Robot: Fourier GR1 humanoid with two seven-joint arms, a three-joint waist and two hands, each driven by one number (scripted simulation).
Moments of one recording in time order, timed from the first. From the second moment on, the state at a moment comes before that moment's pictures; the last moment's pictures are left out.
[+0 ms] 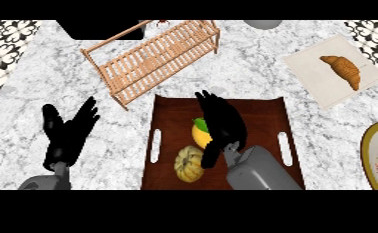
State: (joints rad) left arm -0.05 0.24 -0.01 -1.34 0.20 0.06 0.27; right arm -0.40 -0.02 0.54 -1.41 0.76 0.24 0.71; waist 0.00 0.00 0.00
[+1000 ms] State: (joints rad) left arm -0.05 0.21 0.04 -1.36 0.16 0.02 0.30; right arm -0.51 -0.02 0.53 -1.10 0.76 0.10 0.48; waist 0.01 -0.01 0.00
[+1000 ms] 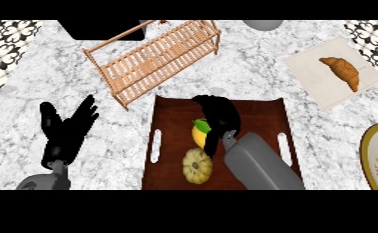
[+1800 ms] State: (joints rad) left arm -0.06 0.19 0.06 -1.33 0.14 0.01 0.28; right arm -0.45 -0.02 0.67 -1.26 0.74 0.10 0.35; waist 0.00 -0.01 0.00
